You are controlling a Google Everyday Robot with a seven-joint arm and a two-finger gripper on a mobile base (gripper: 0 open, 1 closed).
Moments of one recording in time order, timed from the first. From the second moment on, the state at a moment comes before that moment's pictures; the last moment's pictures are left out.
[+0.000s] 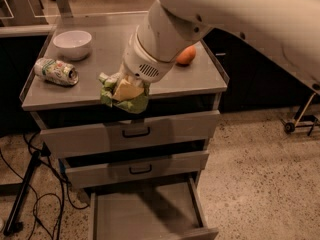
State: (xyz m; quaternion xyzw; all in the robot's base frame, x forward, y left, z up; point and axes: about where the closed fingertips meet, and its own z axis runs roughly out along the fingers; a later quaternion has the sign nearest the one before) arm 0.505 0.077 0.924 -0.68 0.66 0.12 0.28
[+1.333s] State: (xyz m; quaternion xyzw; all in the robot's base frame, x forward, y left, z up) arm 0.425 0.075 0.832 -0.65 0.71 0.19 0.19
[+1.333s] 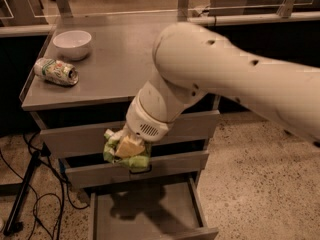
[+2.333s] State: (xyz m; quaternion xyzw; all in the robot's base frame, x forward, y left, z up) arm 0.422 0.068 0.717 -0.62 0.73 0.24 0.14
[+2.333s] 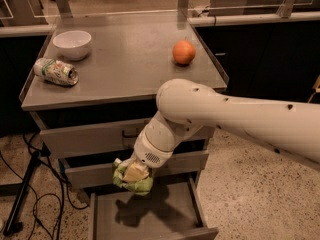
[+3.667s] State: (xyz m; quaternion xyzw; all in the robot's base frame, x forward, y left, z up) arm 0.441 0.082 0.586 -0.58 0.76 0.28 0.11
